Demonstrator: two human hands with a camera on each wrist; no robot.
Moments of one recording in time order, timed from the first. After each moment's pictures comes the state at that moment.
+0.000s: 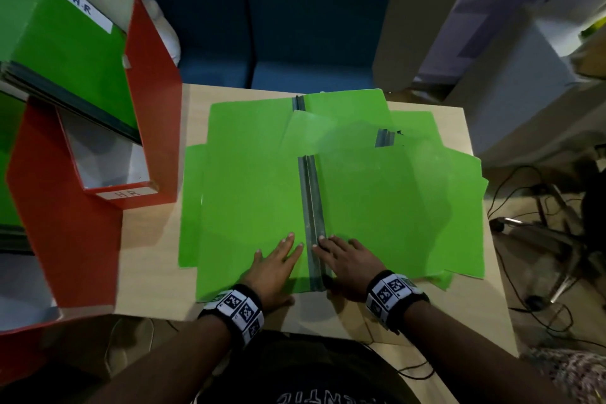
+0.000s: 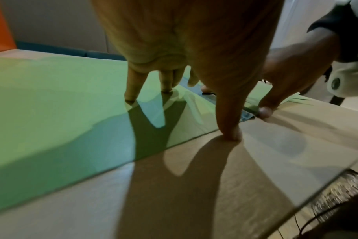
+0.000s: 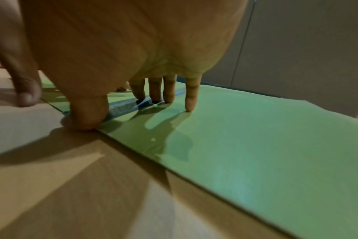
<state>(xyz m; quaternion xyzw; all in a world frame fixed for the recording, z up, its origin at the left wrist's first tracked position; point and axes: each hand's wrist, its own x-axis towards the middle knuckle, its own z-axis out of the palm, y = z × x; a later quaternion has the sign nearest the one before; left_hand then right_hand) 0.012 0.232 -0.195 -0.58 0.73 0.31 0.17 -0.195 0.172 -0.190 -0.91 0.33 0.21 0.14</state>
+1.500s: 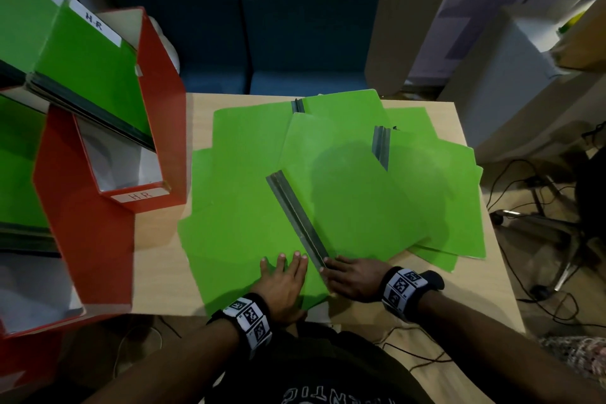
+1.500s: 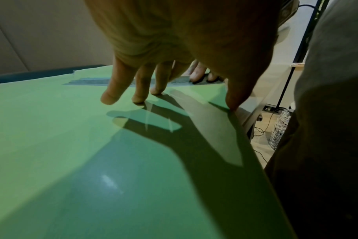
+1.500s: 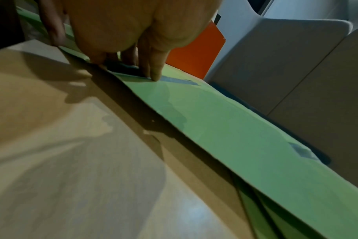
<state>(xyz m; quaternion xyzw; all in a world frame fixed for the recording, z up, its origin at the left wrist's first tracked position) 0.012 0.266 -0.189 -0.53 0.77 0.26 0.27 -0.209 0.196 -0.204 -0.99 0.04 0.11 -0.02</state>
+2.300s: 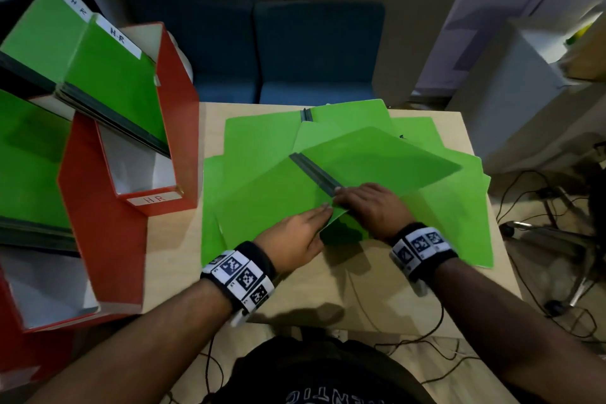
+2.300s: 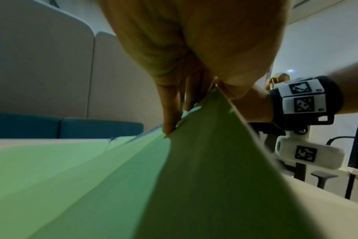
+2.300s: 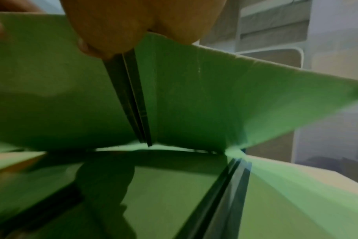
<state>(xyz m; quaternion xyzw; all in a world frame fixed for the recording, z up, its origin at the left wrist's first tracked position) 0.019 0.200 -0.083 -0.52 0.81 0.27 -0.05 -0.189 0.120 -0.112 -0.94 0.29 -0.17 0.05</state>
